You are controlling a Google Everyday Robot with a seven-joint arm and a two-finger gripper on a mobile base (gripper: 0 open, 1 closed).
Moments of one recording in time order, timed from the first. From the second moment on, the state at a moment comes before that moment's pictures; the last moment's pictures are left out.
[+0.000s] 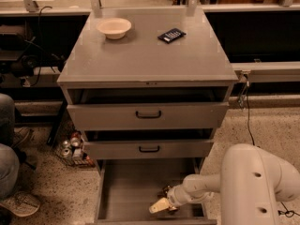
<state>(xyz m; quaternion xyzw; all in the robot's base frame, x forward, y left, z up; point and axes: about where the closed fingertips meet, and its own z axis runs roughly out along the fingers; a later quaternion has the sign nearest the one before) 0.500 -0.073 0.179 -0.27 0.92 0.25 0.14</state>
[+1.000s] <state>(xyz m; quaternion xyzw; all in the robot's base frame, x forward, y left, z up) 0.509 -0.047 0.150 -0.26 0.93 0.22 0.14</state>
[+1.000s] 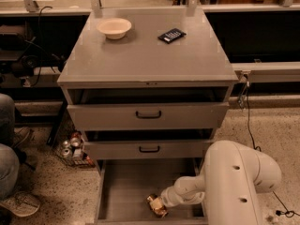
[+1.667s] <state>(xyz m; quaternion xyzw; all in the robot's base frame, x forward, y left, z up) 0.497 -0.038 0.159 -0.27 0.92 0.25 0.15</state>
